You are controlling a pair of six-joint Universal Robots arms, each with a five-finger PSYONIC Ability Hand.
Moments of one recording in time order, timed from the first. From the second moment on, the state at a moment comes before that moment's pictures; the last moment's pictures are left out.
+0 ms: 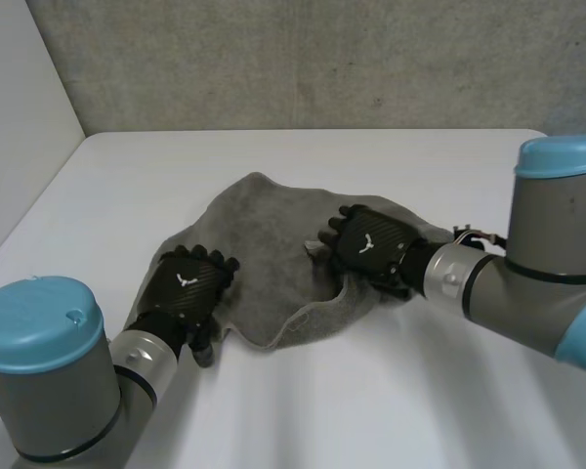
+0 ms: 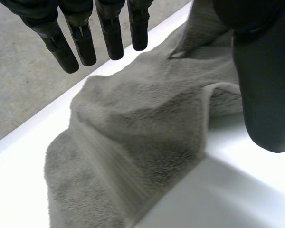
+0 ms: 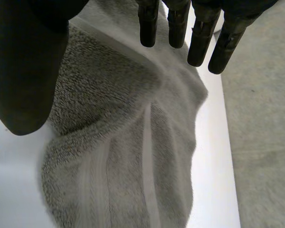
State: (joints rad) left arm 4.15 -1.85 -1.89 3.44 -1.65 3.45; right arm 1.99 -1.06 1.34 0.20 1.03 1.96; left_hand 0.32 0.31 0.30 0.31 0.28; right_hand 0.23 0.25 0.24 0.25 0.06
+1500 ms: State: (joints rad) left arm 4.00 -2.24 -1.51 3.42 -1.69 3.34; right arm 1.93 -1.00 1.44 -0.01 1.43 2.70; left_hand 0.43 0.43 0.43 0.43 0.44; right_hand 1.33 1.31 1.33 1.33 1.17
